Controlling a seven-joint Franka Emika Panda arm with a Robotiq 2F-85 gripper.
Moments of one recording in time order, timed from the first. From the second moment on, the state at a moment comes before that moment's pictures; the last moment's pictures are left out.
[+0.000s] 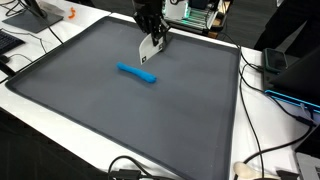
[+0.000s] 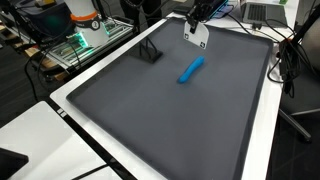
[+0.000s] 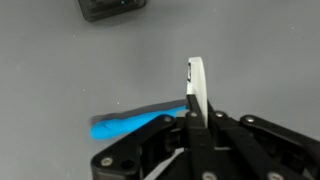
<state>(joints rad) 0.12 0.31 0.09 -1.89 0.02 2.03 0.38</state>
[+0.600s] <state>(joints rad) 0.12 0.34 0.09 -1.86 0.01 2.01 0.34</state>
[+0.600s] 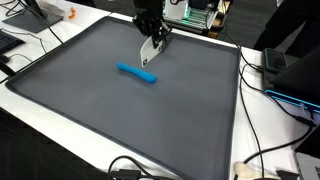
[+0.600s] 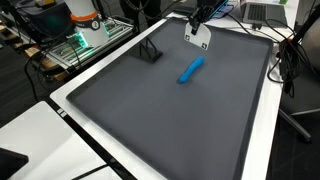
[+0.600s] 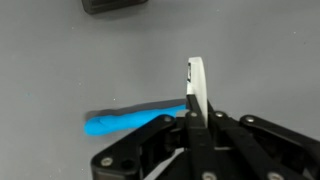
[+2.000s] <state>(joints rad) 0.17 0.48 0.08 -1.73 -0.11 2.02 0.22</state>
